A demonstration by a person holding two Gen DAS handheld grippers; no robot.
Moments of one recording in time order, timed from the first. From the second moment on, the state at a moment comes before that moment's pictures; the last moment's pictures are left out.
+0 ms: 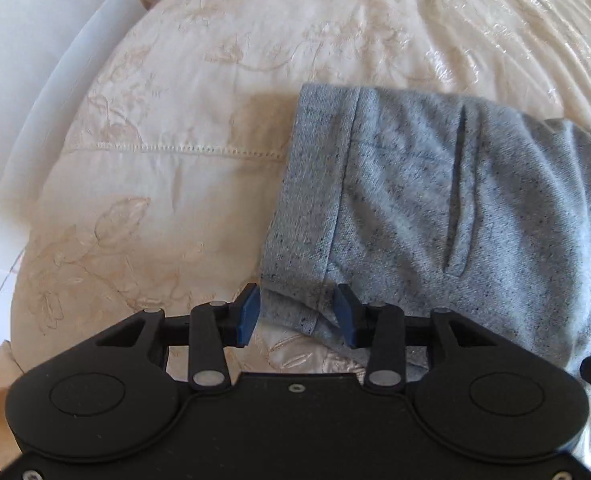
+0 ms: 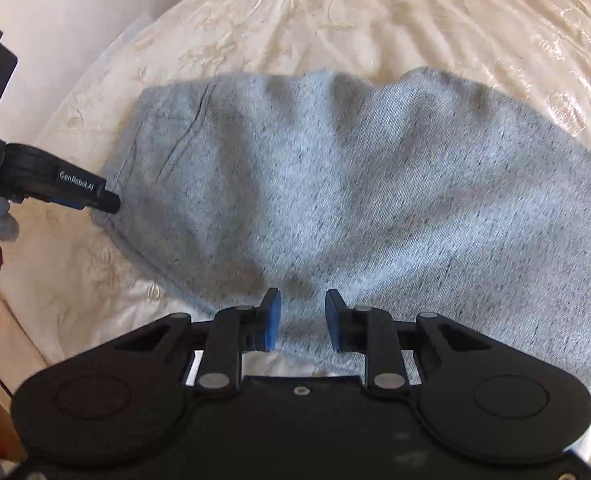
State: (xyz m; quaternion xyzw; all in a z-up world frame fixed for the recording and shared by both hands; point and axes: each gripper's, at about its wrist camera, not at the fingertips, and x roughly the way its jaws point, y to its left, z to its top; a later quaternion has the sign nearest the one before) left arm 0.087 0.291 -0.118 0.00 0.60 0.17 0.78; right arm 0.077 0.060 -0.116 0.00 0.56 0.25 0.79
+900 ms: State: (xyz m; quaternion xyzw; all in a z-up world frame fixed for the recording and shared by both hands) left arm 0.167 0.229 -0.145 -0.05 0.64 0.13 0.76; right arm 0.250 -0.006 -0.089 0.03 0.53 0.27 0.80
